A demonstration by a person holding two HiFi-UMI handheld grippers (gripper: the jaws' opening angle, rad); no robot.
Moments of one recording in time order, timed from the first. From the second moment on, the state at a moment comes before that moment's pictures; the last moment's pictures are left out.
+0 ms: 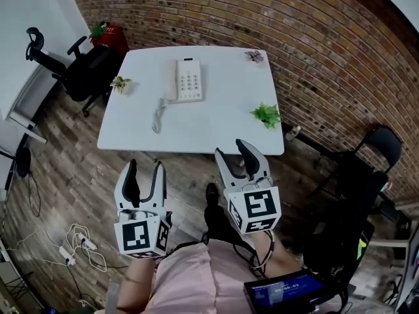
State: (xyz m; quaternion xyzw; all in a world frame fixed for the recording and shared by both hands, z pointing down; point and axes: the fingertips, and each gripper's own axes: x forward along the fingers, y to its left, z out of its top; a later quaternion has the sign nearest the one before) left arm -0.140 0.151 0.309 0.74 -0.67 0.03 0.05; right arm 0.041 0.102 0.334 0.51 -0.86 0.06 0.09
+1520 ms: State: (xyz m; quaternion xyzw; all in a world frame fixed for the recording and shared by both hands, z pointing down) left arm -0.171 -0.156 0.270 0.73 -0.68 0.02 0.03; right arm 0.004 -0.218 0.319 0.46 -0.88 0.07 0.07
